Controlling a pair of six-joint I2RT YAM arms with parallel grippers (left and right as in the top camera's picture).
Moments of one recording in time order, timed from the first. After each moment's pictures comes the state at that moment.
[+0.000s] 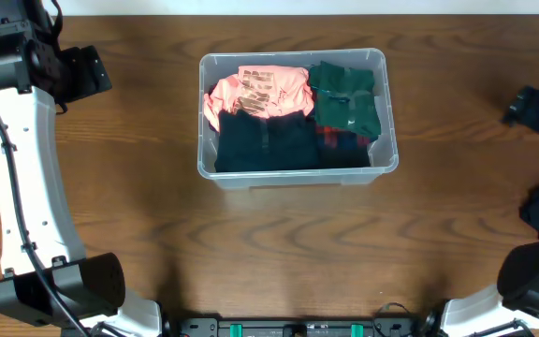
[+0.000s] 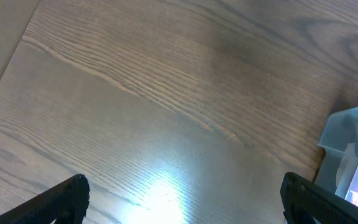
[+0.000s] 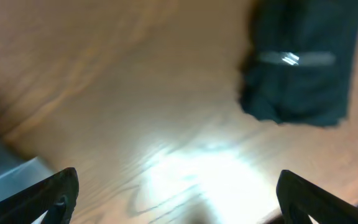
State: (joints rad) left arm 0.22 1.73 2.00 -1.32 -0.16 -0.15; right arm -0.46 1.75 1.81 -1.42 0.08 0.26
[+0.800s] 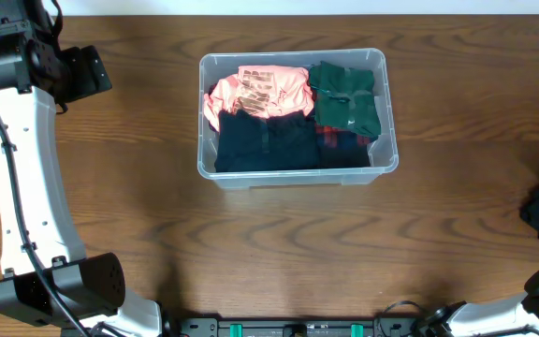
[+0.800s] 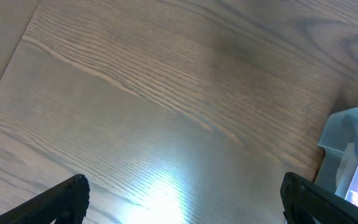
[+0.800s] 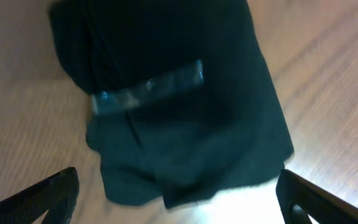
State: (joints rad) left arm 0.22 1.73 2.00 -1.32 -0.16 -0.15; right arm -0.90 1.76 1.28 -0.79 0.03 0.12
